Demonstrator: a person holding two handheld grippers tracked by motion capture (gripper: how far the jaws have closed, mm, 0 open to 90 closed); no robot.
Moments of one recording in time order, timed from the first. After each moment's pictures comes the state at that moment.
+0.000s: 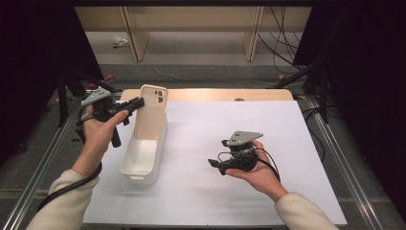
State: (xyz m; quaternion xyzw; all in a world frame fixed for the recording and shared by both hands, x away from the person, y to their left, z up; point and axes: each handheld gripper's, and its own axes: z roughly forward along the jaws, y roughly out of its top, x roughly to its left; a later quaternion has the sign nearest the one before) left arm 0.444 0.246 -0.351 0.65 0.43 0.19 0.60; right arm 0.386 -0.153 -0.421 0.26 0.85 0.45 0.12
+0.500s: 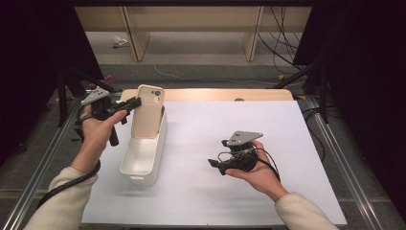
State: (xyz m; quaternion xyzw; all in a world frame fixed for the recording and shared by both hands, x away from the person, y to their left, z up) left arm 0.453 0.255 -0.359 0.65 0.43 0.20 0.59; right arm 0.386 -0.153 -0.421 0.26 0.85 0.45 0.12
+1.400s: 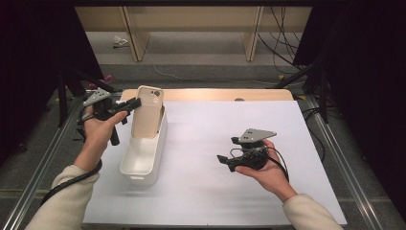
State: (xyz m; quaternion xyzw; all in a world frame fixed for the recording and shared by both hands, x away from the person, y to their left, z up) left arm 0.462 0.258 -0.372 0.65 0.43 0.21 0.59; right arm 0.385 -0.181 -0.414 0.29 0.83 0.46 0.14
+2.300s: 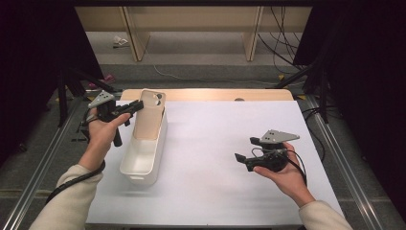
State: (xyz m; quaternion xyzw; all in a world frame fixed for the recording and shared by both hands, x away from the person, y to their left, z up) left arm 0.468 0.256 -0.386 0.66 0.43 0.20 0.58; right arm 0.376 -0.228 -0.412 0.33 0.81 0.46 0.16
